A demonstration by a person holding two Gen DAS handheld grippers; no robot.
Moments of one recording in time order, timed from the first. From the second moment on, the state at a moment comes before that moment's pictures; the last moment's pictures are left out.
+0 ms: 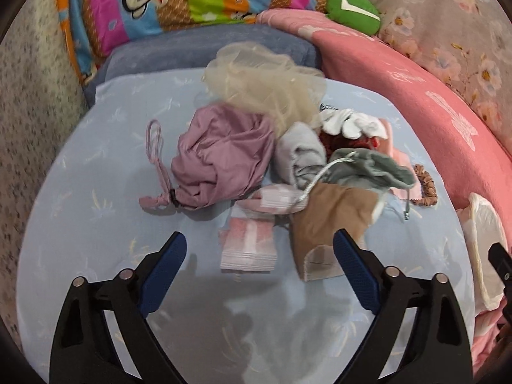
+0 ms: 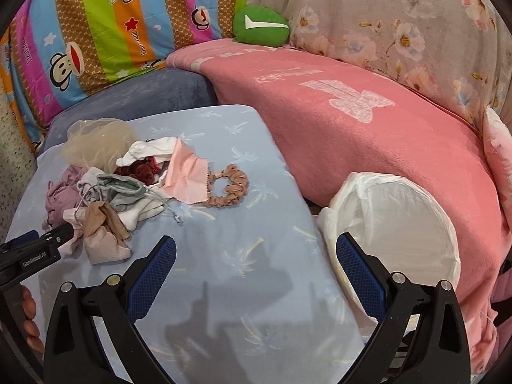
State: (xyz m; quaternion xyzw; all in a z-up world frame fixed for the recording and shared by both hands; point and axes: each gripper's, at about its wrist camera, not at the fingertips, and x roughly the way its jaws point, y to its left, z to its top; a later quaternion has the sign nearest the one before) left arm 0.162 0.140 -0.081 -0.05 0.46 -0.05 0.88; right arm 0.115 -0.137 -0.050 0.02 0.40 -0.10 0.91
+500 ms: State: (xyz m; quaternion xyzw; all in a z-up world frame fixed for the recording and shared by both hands) left arm 0.177 0.161 -0.110 -0.16 0.50 -0.15 0.84; right arm 0.156 -0.041 -0.091 0.02 0.45 0.03 0.89
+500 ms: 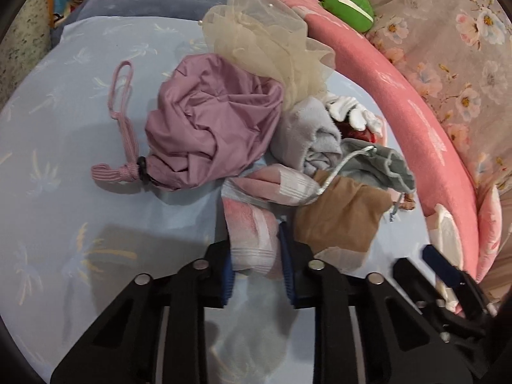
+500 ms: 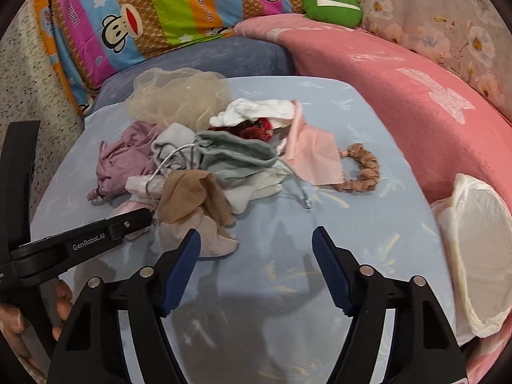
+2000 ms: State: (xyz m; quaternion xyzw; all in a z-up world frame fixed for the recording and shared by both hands) left arm 0.104 0.021 0.001 -0.02 0.39 -0.29 0.87; right arm 0.050 -0.185 0.008 0.14 0.33 -0.04 0.93
